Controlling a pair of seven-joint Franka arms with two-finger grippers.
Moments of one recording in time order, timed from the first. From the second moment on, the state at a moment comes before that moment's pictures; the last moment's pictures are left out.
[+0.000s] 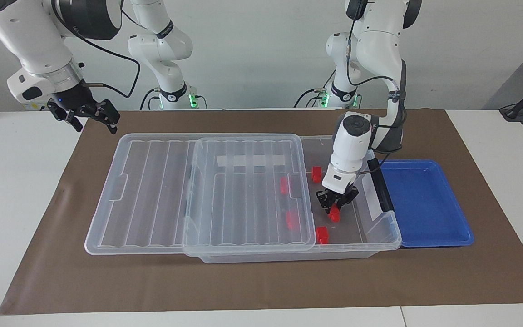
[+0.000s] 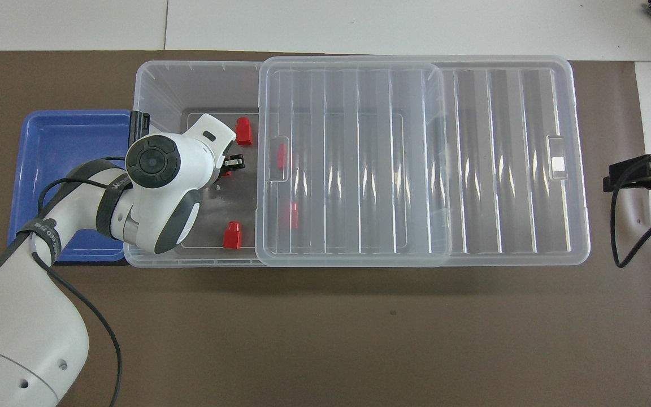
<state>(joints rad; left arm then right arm) -0.25 0.38 -0.12 -1.93 0.17 2.53 -0.58 0.04 -0.01 -0.13 -1.62 -0.01 1.60 0.04</state>
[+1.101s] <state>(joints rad) -0.24 0.26 -0.12 -1.87 0.17 2.33 -0.58 0.03 -0.01 -0.13 -1.64 -0.01 1.63 -0.03</state>
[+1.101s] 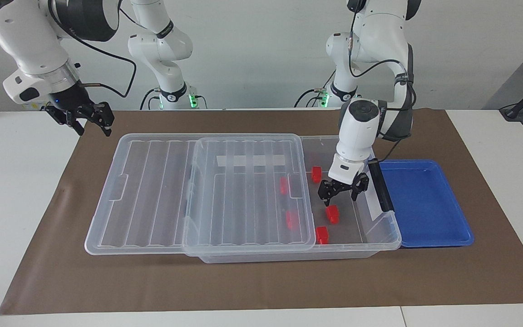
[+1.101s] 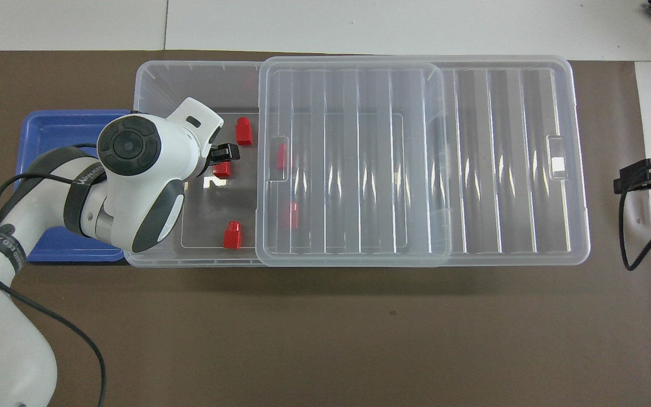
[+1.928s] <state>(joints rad) -0.23 0.11 -0.11 -1.66 0.17 1.88 -0.58 0.00 0.01 -0.13 -1.72 -0.01 1.89 -0.07</state>
